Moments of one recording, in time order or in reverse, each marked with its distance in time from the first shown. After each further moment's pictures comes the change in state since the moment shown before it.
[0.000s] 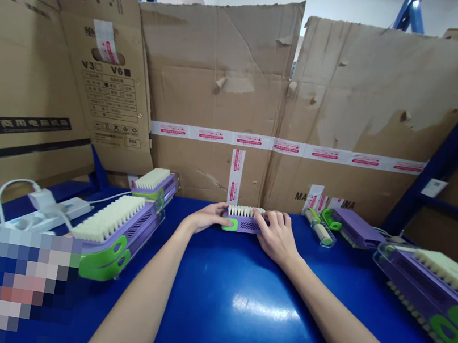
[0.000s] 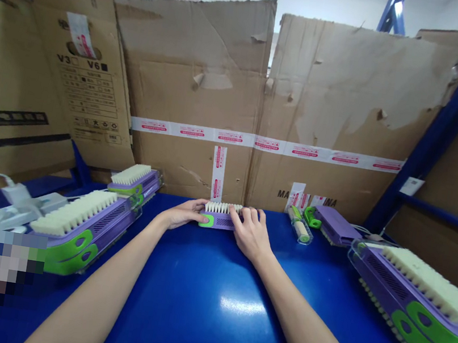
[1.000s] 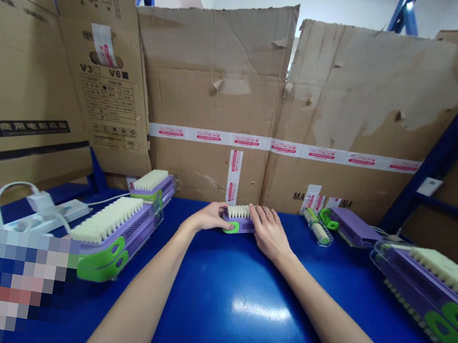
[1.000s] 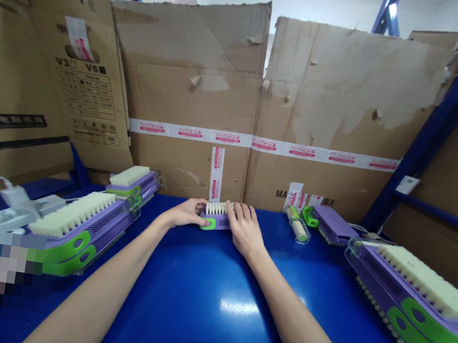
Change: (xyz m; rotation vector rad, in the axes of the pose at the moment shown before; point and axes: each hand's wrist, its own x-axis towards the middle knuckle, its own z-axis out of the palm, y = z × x) left_hand 0.010 0.001 0.005 0.304 0.046 0.043; right_hand 0.009 -0.006 0.007 0.041 -0.125 -0.002
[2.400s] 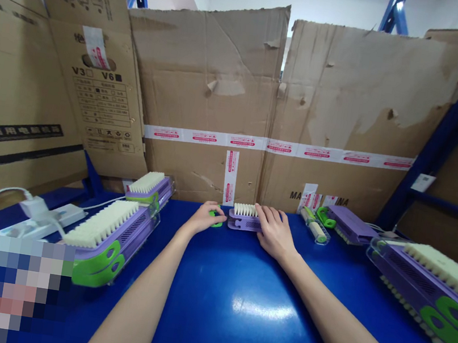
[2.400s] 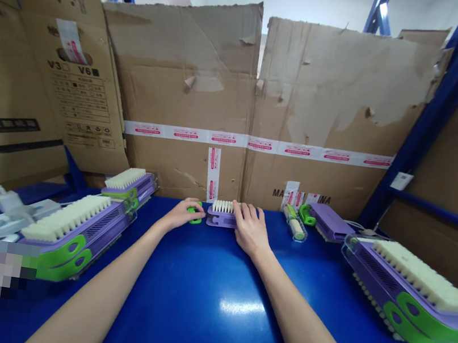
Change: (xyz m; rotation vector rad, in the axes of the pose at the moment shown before) left_hand 0.003 -0.024 -0.008 0.391 0.414 0.015; right_hand -0.010 0.016 0.000 0.031 0.013 0.093
